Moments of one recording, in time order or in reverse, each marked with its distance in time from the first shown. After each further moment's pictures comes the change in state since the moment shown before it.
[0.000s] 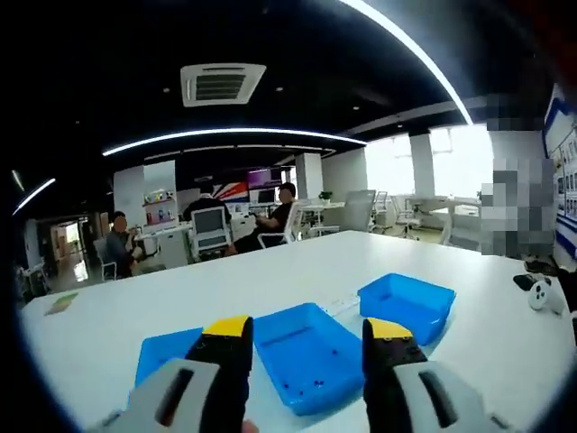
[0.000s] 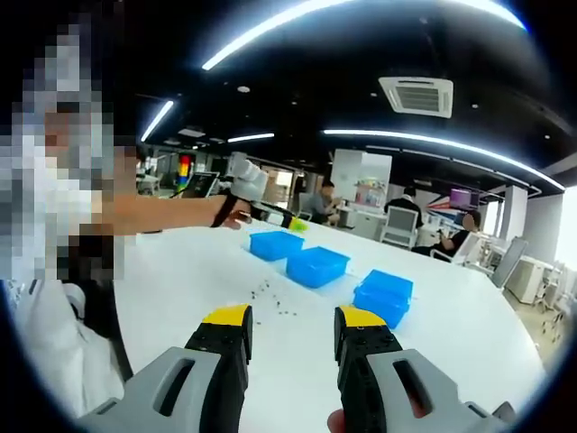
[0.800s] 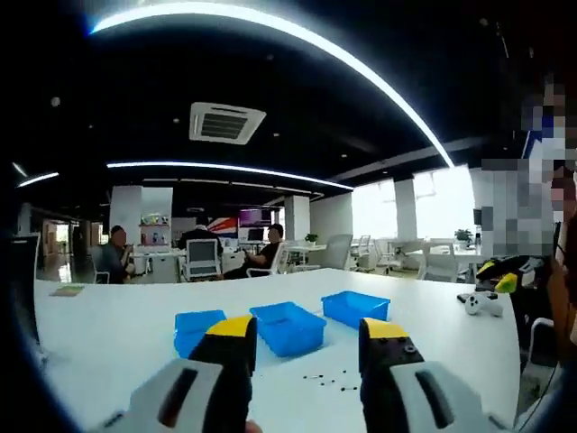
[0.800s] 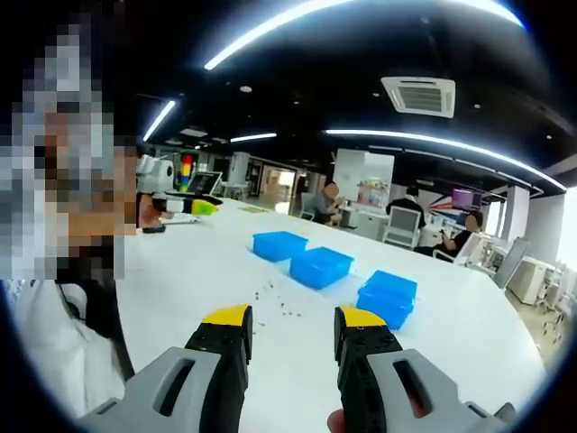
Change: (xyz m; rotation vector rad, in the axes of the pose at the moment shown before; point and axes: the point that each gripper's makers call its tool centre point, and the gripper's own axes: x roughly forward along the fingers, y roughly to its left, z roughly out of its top) left arm -0.202 -0.033 -0.035 -0.075 -0.213 -0.049; right arm 0.006 0.007 -0.001 -0.001 0.002 0.012
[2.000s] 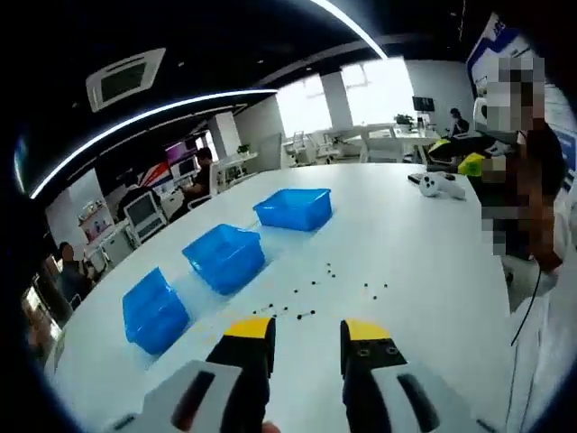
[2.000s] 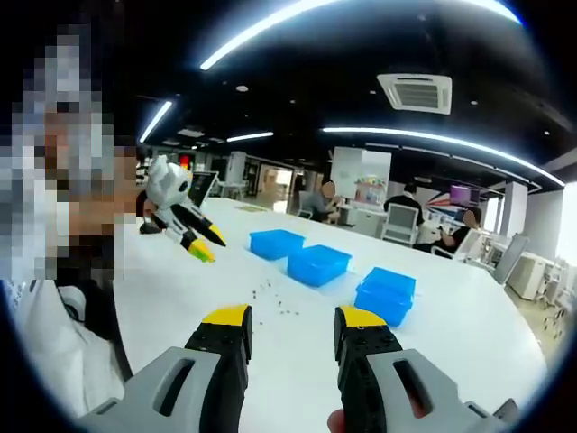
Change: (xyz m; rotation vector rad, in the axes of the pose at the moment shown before) left arm 0.055 -0.059 -0.078 0.318 0.539 -0.328; right arm -0.001 -0.004 -0.004 0.015 0.005 -0.011
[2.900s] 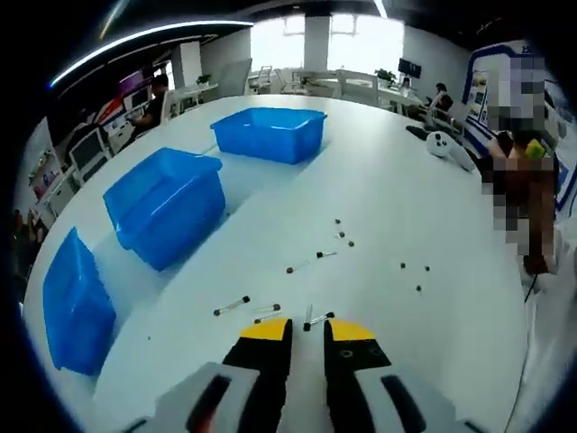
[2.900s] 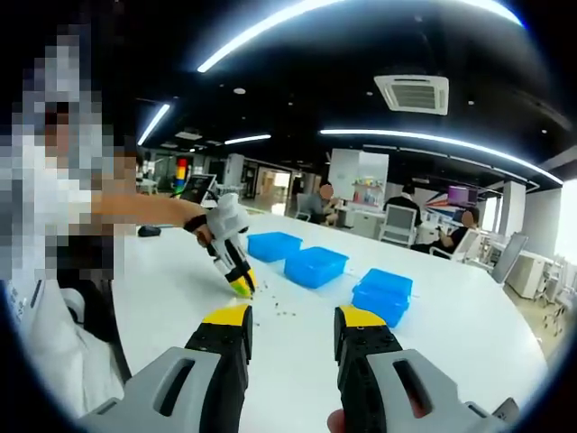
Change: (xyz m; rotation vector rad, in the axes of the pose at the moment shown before) left arm 0.091 0.021 -0.045 -0.120 0.288 -0.245; right arm -0.002 -0.006 0.002 0.008 -0.012 -0.008
